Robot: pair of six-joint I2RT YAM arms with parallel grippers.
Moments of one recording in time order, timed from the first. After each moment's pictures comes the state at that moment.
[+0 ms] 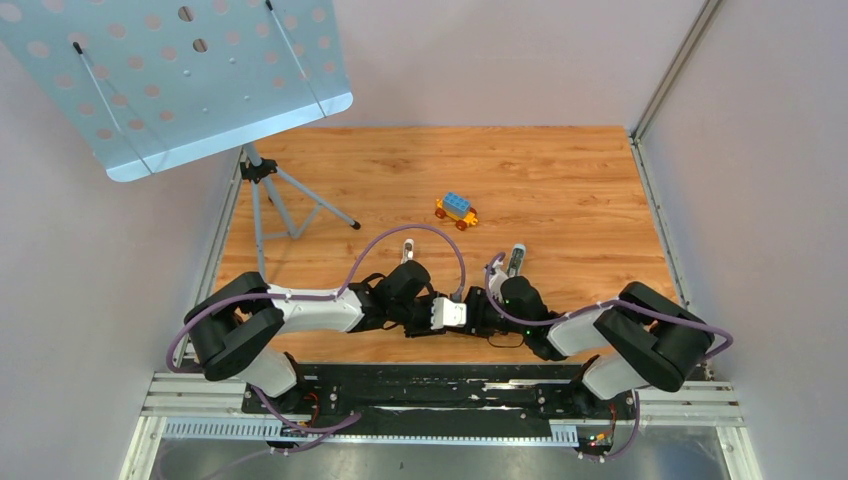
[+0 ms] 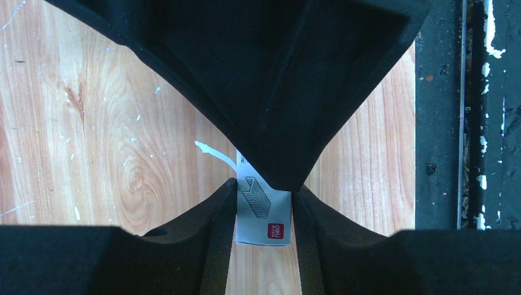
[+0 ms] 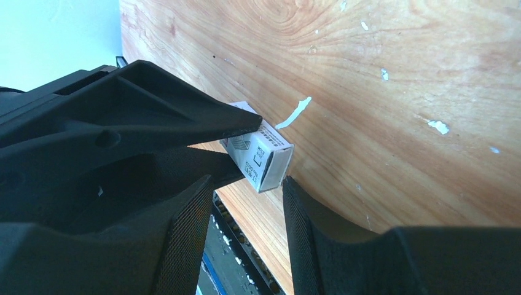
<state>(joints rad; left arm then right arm) -0.97 1.50 0.61 0.07 0.36 0.56 0.78 1.44 0.19 0.77 -0.37 0.98</state>
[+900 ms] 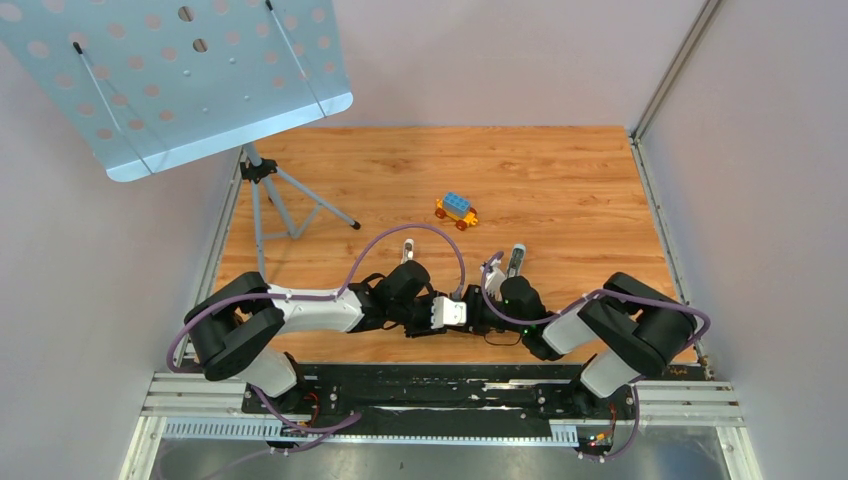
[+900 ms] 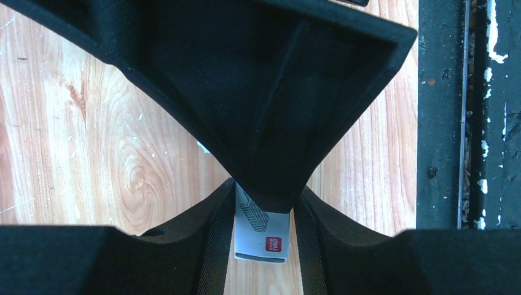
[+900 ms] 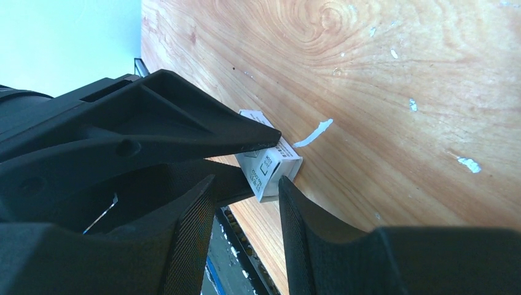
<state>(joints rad) -0.97 1.50 0.61 0.08 0.36 0.55 0.78 1.54 0.19 0.95 -0.40 0.99</state>
